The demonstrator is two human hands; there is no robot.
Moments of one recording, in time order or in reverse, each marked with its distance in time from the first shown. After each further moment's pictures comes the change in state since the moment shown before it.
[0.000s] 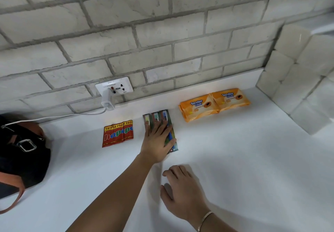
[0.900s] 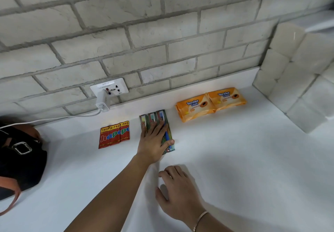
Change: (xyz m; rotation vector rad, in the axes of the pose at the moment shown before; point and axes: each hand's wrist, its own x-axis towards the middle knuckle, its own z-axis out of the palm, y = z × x) left_hand 0.002 0.001 0.002 -0.031 -0.023 -0.026; right_hand 0.000 0.000 -0.001 0.032 0.012 -0.003
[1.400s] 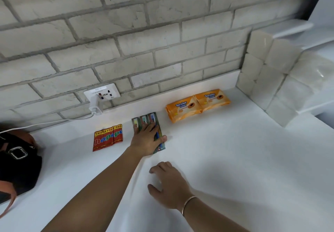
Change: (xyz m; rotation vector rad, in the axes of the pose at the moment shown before) left_hand 0.010 0.016 -0.033 0.031 -0.192 -0.050; right_hand 0.000 0.010 -0.007 0.201 -0.101 0.032
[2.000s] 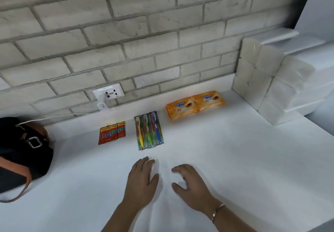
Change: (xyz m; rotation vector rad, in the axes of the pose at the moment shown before) left_hand -0.175 0.035 0.076 -0.332 0.316 -0.069; right_hand -0.077 0.052 -0.018 0.248 0.178 0.049
